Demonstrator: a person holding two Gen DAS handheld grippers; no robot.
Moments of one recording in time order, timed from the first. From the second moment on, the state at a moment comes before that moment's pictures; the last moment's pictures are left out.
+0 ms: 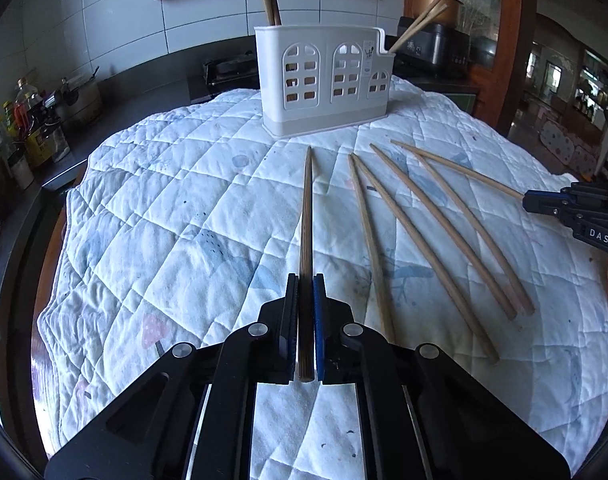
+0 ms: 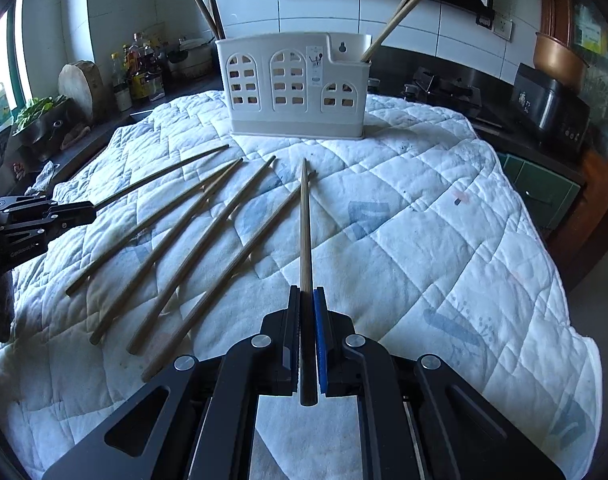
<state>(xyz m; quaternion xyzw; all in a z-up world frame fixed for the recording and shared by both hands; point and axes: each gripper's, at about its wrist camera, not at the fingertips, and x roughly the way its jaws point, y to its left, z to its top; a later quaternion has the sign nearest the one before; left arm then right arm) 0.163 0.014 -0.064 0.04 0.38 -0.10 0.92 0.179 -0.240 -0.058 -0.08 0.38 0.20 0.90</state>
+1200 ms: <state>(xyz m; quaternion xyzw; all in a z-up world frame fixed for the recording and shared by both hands) 0.195 0.020 0.051 -0.02 0.32 -0.14 0.94 0.228 -0.218 0.101 -0.10 0.26 0.22 0.94</state>
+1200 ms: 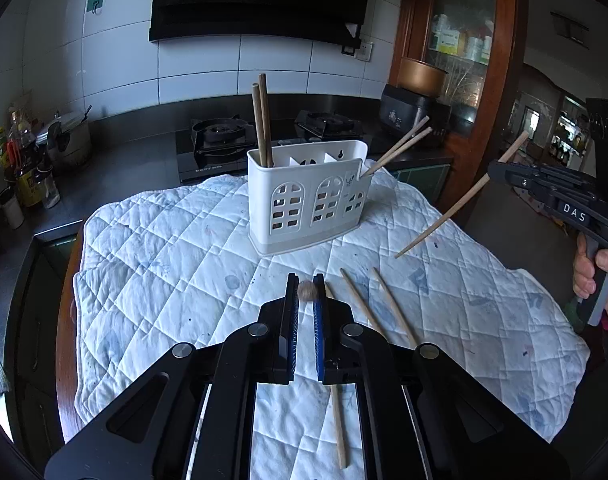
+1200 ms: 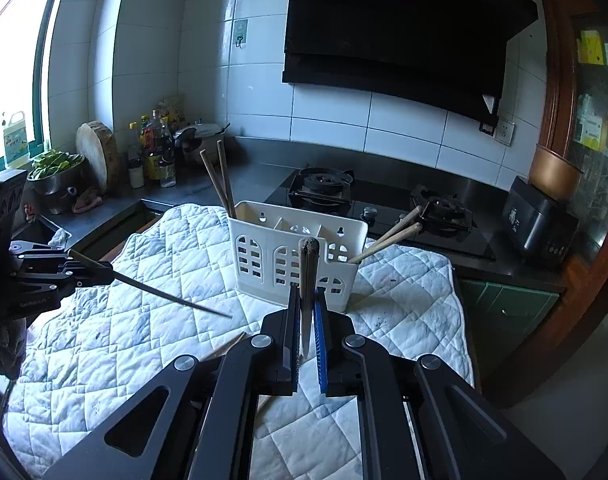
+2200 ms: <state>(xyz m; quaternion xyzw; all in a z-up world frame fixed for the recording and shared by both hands) 0.314 -0.021 0.187 -0.01 0.16 -0.08 0.98 0.357 -0.205 0.157 -0.07 0.28 0.19 0.94</state>
